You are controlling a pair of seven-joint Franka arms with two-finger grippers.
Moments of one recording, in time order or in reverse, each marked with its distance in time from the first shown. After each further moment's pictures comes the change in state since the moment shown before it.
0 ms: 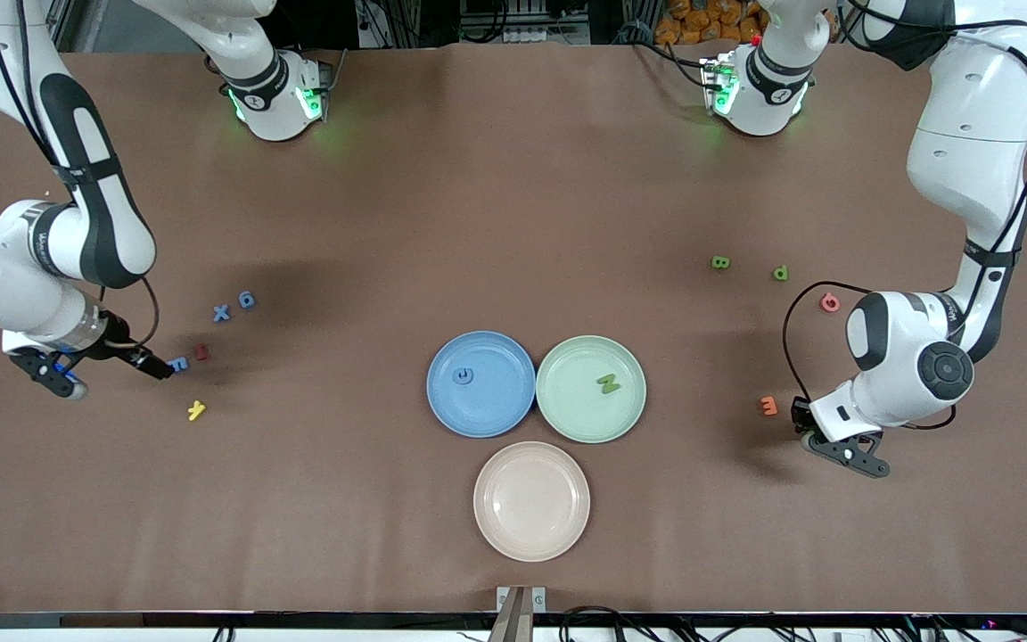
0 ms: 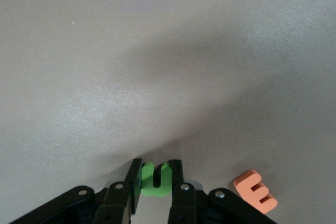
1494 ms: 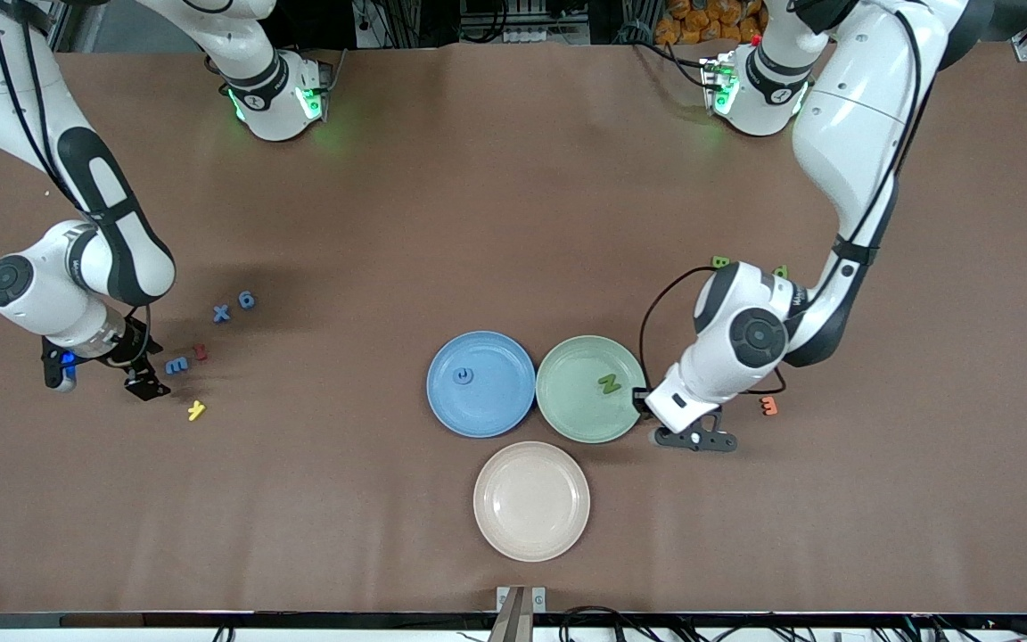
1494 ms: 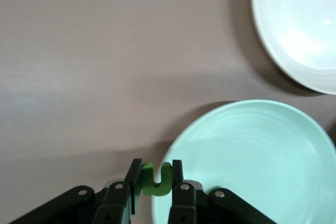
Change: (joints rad) left arm -0.303 -0.014 -0.114 0.088 -0.003 -0.048 -0.729; right arm -0.049 0.155 0.005 -0.044 0.099 0.260 0.375
